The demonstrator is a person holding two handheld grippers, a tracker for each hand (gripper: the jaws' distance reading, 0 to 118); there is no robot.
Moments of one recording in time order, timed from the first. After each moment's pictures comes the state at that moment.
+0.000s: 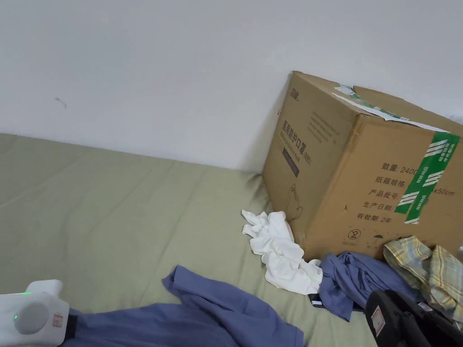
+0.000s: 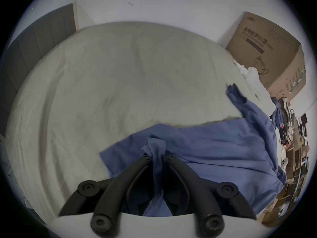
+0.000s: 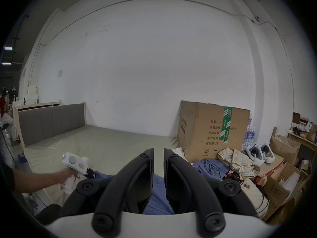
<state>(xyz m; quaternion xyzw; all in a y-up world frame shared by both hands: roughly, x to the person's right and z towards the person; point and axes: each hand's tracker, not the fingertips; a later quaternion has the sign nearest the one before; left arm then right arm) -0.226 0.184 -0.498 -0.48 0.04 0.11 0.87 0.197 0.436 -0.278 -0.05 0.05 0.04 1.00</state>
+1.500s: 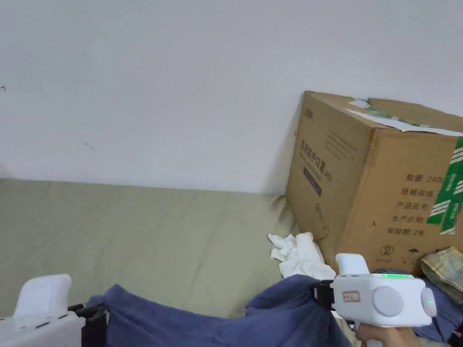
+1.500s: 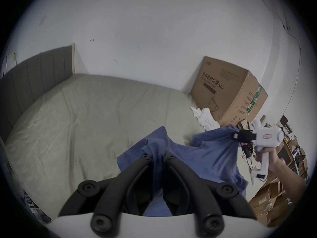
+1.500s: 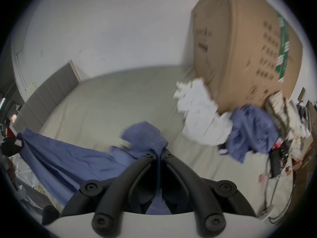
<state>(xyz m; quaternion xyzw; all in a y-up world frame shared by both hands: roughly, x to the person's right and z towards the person) -0.197 0.356 -0.383 -0.28 -0.01 0.12 0.95 0.258 0.296 -0.585 -0.33 0.11 -0.03 0.94</state>
